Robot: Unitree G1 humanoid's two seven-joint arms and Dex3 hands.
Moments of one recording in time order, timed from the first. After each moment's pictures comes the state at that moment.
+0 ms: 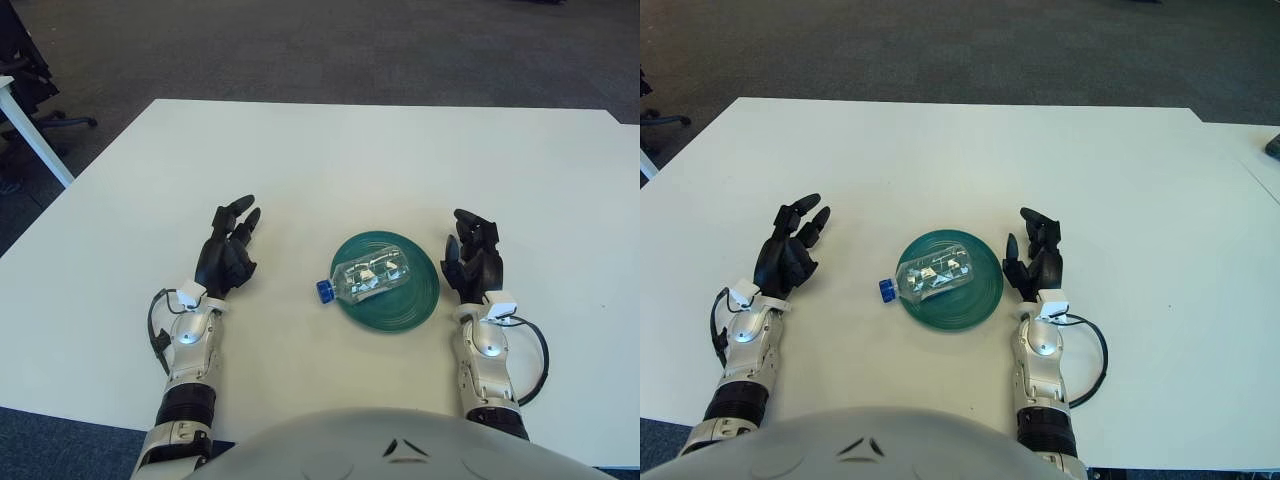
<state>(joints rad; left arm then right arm) 0.06 0.05 0.16 0.41 -0.14 -0.62 -0.27 0.14 0.09 -0.10 0.18 -0.07 -0.46 -0.16</state>
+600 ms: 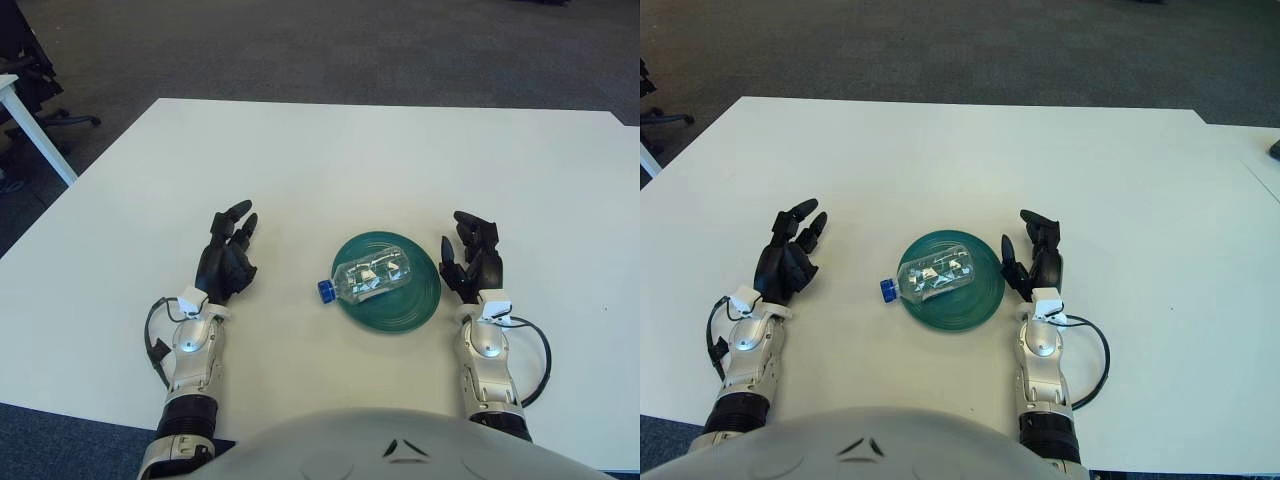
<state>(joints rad) 0.09 0.04 0.13 0.37 -0.16 -0.61 -0.30 0.17 0.08 -0.09 0.10 -0.14 -0.36 -0.22</state>
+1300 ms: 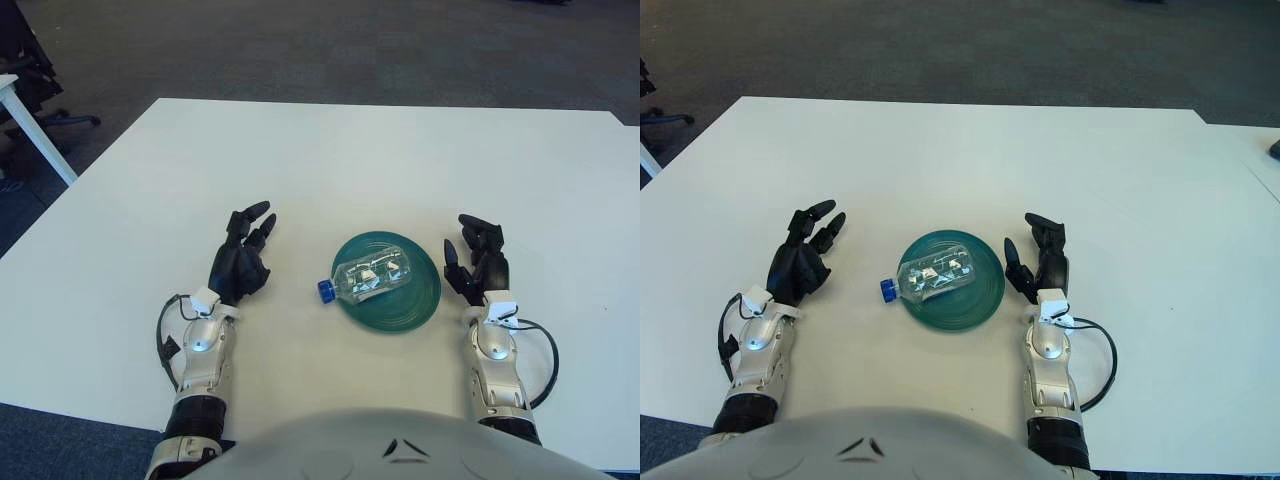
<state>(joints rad) 0.16 0.00 0.06 0.27 -0.07 -0.54 -0.23 0.19 0.05 -0.09 0.08 -0.14 -0.33 -0.22</state>
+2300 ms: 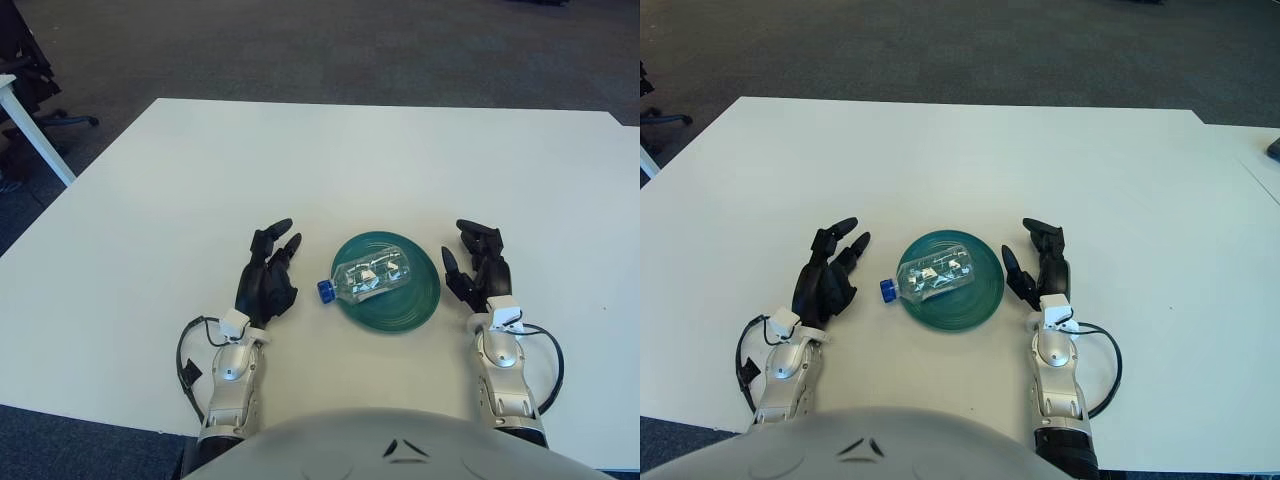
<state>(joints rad) 0.31 -0.11 -0.06 0.10 -0.03 -0.46 -0.13 0.23 0.02 -0.08 0.03 -0.13 -0.31 -0.18</state>
